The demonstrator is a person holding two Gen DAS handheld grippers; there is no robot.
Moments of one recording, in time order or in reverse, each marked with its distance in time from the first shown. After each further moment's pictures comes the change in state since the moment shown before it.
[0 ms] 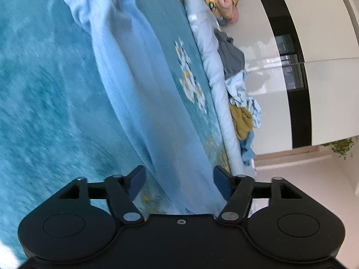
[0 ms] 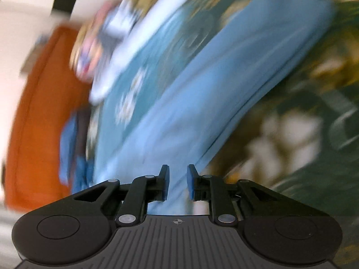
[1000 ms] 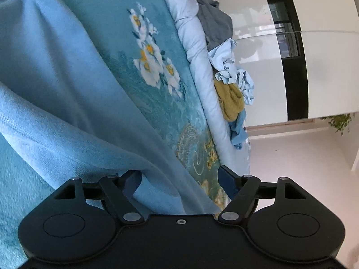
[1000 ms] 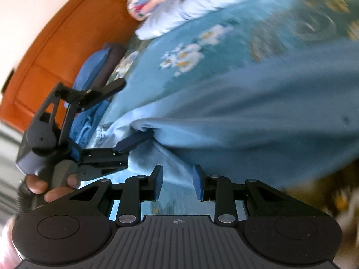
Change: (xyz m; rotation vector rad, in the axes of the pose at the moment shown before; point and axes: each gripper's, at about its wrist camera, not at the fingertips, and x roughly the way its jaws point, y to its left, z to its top) left arm 0.103 -0.061 0.053 0.063 0.184 -0.038; right arm 0.068 0.084 -0.013 -0.439 0.100 0.015
